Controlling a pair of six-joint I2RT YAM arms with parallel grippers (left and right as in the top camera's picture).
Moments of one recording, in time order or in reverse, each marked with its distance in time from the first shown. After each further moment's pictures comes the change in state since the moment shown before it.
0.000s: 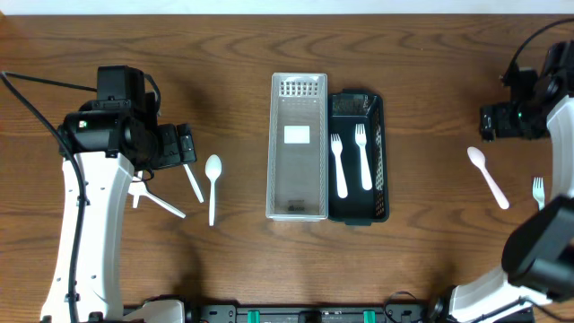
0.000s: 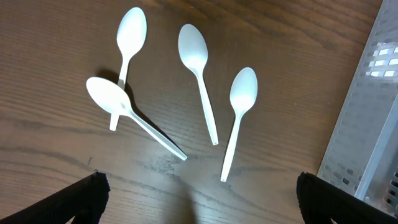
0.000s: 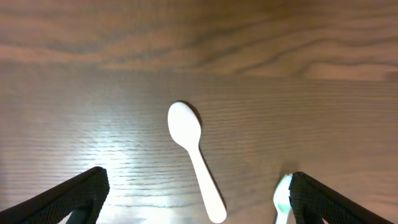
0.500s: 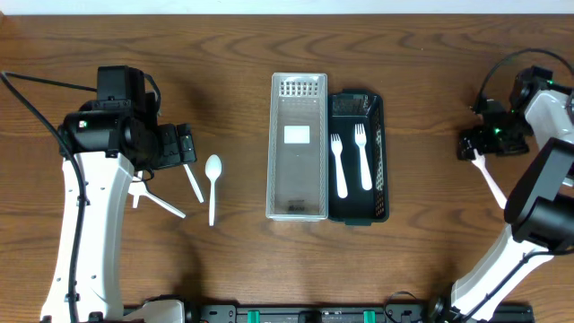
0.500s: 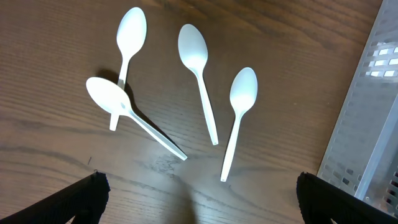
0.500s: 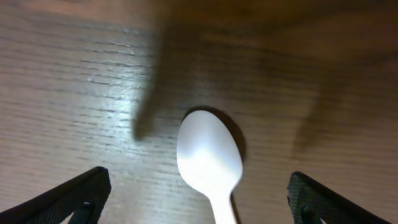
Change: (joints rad) left arm 0.000 0.000 0.000 0.000 0.000 0.000; right arm -0.008 0.280 -0.002 0.004 -0.035 -0.089
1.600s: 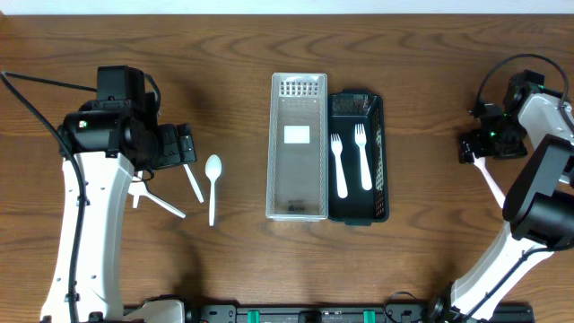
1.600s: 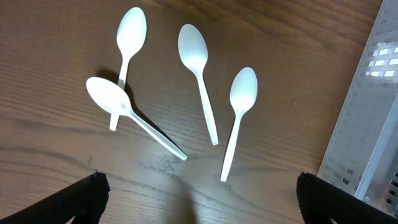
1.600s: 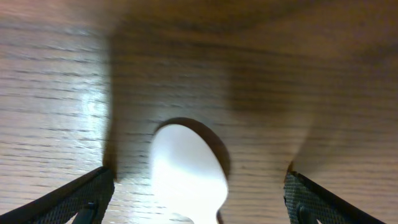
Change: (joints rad) left arm 0.000 0.000 0.000 0.000 0.000 0.000; right arm 0.014 0.010 -0.042 0.074 0.074 0.040
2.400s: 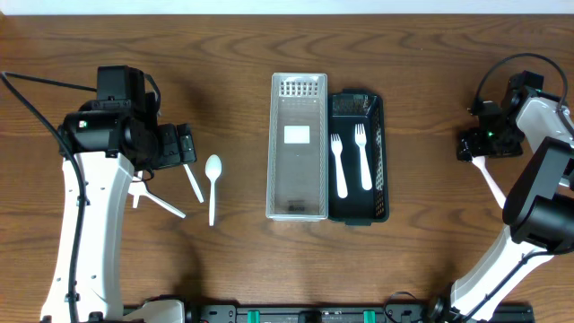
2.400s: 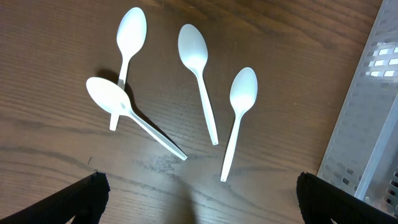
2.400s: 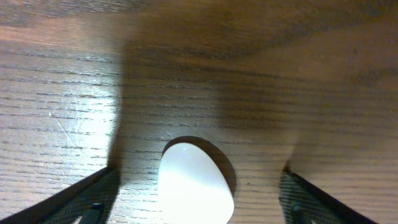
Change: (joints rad) left arm 0.000 0.000 0.000 0.000 0.000 0.000; right arm 0.002 -0.022 -0.050 0.080 -0.032 0.008
